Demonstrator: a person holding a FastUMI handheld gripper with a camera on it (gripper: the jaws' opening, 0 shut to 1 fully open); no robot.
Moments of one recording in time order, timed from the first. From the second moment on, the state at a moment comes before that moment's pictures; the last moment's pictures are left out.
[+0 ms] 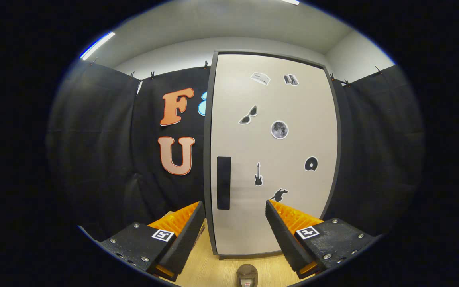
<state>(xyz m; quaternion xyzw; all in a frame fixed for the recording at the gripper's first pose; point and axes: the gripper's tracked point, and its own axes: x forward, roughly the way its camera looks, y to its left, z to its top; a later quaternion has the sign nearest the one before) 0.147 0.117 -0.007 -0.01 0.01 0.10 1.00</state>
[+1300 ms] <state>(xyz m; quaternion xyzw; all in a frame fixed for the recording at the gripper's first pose) 0.265 0.159 -0.028 0.02 0.02 0.09 1.00</state>
